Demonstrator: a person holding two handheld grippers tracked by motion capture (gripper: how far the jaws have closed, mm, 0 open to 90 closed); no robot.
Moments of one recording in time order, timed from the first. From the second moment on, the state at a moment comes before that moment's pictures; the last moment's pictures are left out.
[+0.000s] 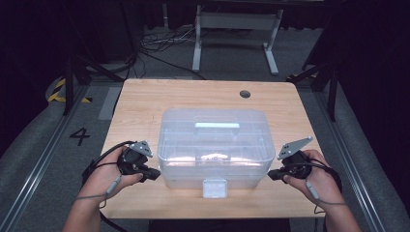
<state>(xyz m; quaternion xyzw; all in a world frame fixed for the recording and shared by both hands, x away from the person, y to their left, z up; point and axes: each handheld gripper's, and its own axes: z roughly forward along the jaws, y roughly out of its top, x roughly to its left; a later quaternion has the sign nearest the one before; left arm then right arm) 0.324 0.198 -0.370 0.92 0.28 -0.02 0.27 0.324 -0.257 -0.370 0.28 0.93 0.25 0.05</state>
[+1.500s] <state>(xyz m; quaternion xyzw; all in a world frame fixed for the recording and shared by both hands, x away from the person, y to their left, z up) 0.338 0.270 -0.363 0.77 0.46 0.14 0.43 0.373 -0.333 -0.346 0.39 0.82 0.39 0.16</state>
